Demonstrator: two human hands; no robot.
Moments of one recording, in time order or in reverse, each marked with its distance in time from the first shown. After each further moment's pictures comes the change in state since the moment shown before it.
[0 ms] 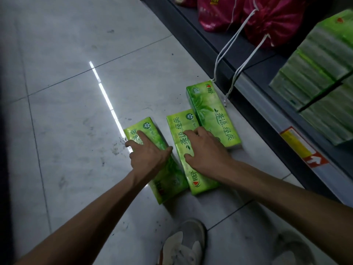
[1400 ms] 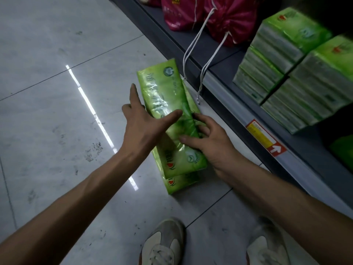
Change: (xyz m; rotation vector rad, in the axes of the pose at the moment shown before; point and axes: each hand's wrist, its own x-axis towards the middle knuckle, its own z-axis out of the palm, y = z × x) left_hand -0.062 0.094 -0.052 -0.648 0.054 0.448; right_hand -0.045 0.040 -0.043 1.418 0.206 0.358
